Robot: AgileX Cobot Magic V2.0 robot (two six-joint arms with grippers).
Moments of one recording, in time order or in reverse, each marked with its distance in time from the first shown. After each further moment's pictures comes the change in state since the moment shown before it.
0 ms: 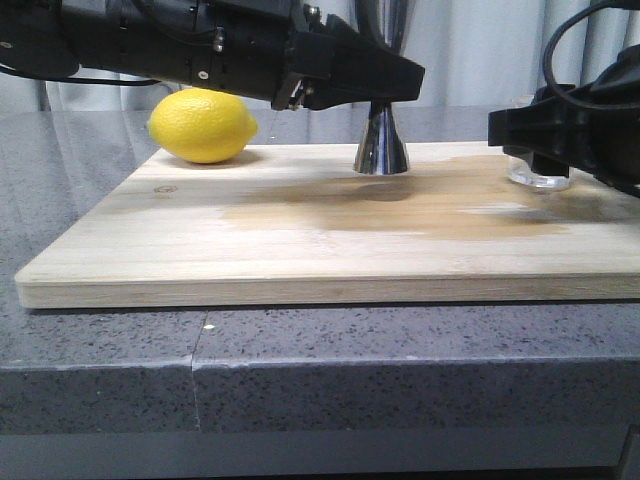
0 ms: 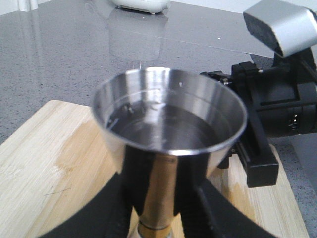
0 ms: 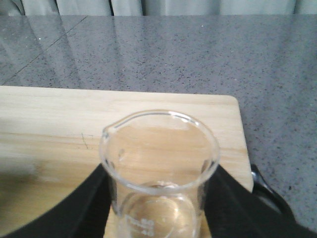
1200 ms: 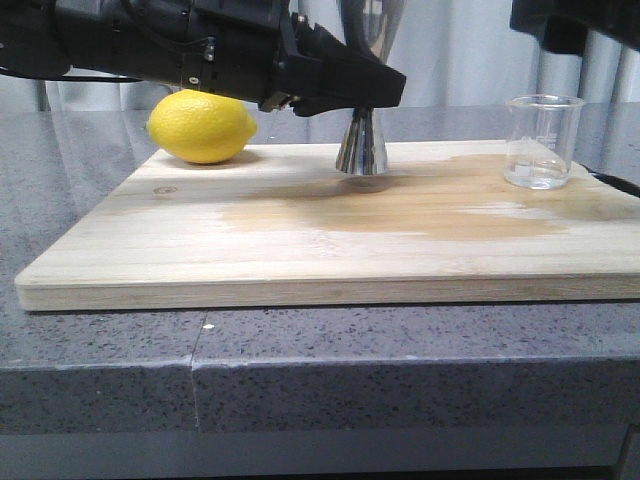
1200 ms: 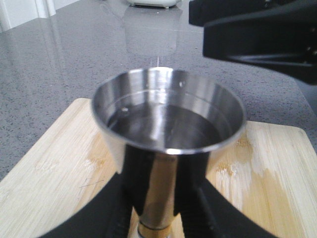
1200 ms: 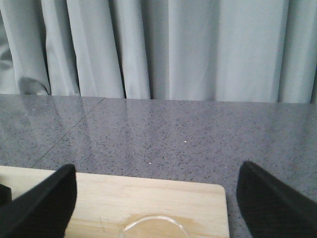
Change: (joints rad) left arm 0.020 0.000 0.000 0.000 -0.039 0.098; right arm 0.000 -0.232 0.000 -0.008 -0.003 -0.071
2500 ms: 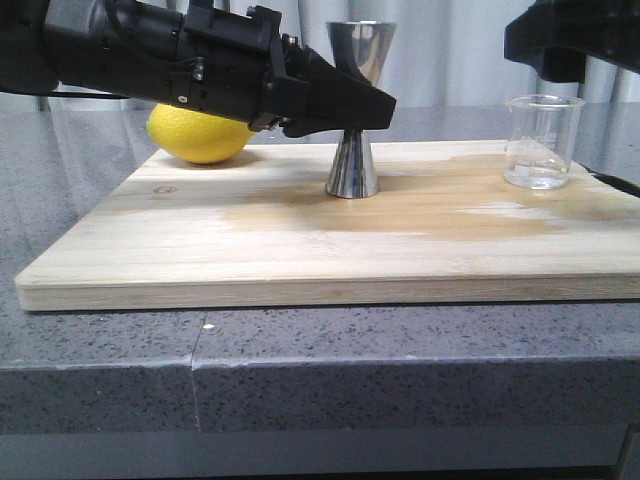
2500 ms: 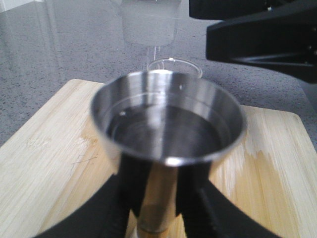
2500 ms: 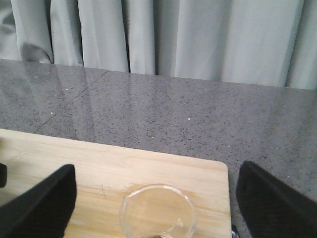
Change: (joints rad) left arm 0.010 0.000 0.040 0.013 0.006 0.000; right arm 0.000 -0.008 0.000 0.000 0.102 -0.061
